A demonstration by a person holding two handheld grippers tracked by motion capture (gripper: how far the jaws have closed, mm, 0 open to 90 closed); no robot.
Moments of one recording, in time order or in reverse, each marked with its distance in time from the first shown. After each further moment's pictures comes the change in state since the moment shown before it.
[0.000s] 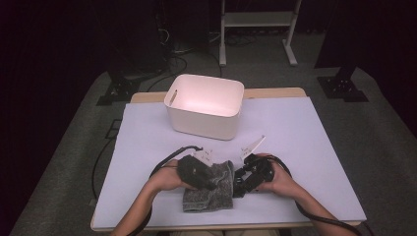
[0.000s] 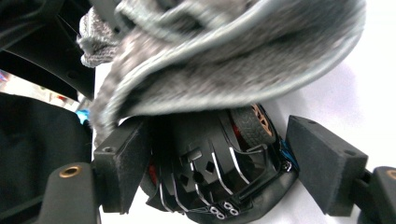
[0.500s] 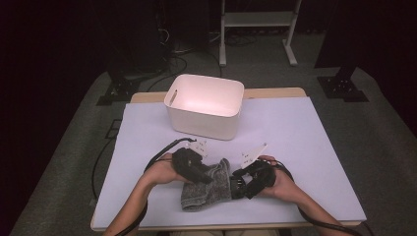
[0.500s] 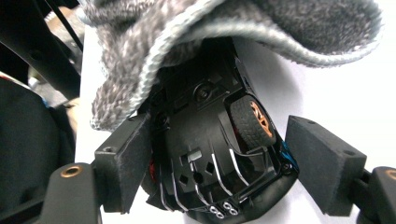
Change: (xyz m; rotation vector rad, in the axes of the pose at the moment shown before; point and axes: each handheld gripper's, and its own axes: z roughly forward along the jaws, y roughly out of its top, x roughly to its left) left arm 0.009 0.001 -0.020 -0.007 0.038 -0.051; right arm 0.027 -0.004 -0.003 -0.024 -0.146 -0.166
